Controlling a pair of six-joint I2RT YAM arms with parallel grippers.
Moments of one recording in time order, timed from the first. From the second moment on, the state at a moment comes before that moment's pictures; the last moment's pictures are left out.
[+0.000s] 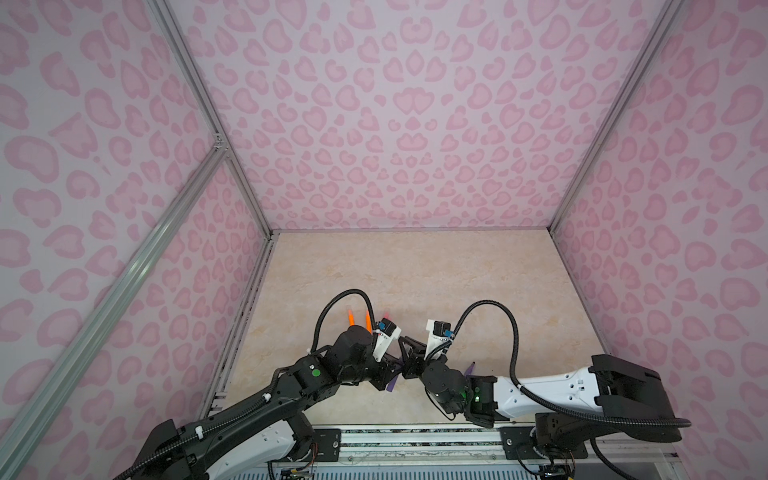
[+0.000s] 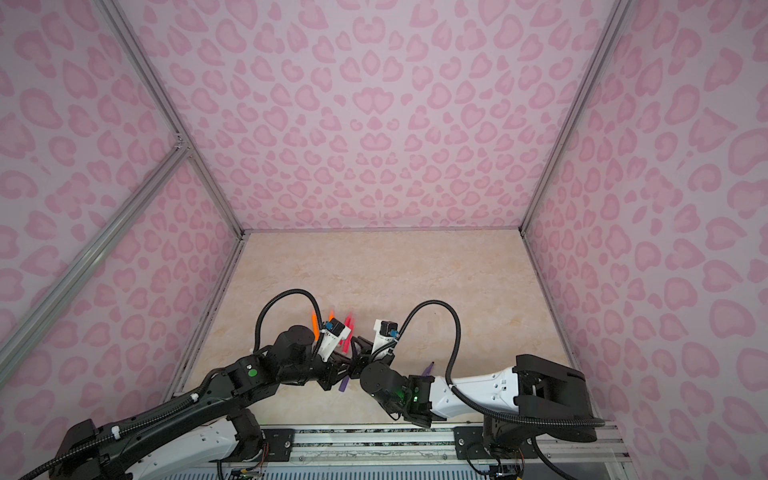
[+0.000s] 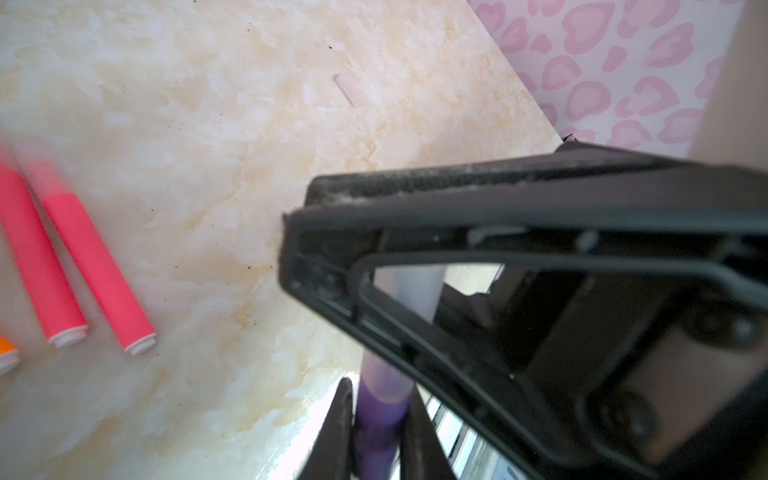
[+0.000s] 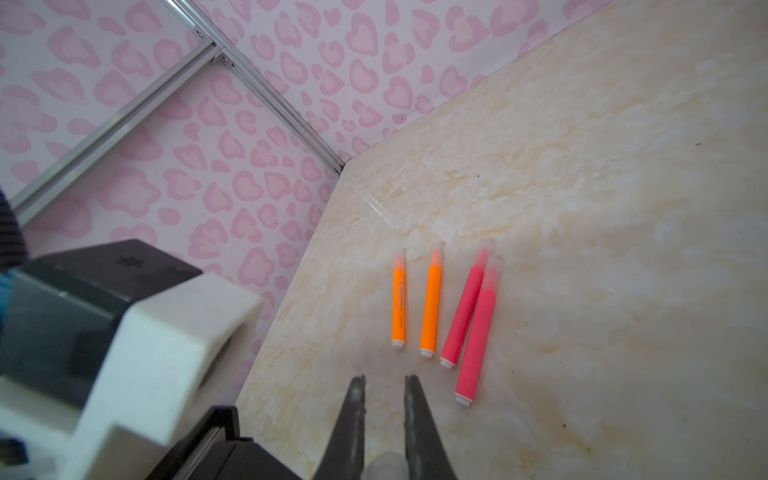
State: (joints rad) left arm -0.84 0.91 0.53 -0.28 0.29 -0.39; right arm 1.37 1.41 0.61 0.45 0.74 0.98
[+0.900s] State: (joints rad) left arm -0.80 1.27 0.73 -0.17 -0.15 -0.51; right arm 1.05 0.87 0.46 0.04 0.81 0.88
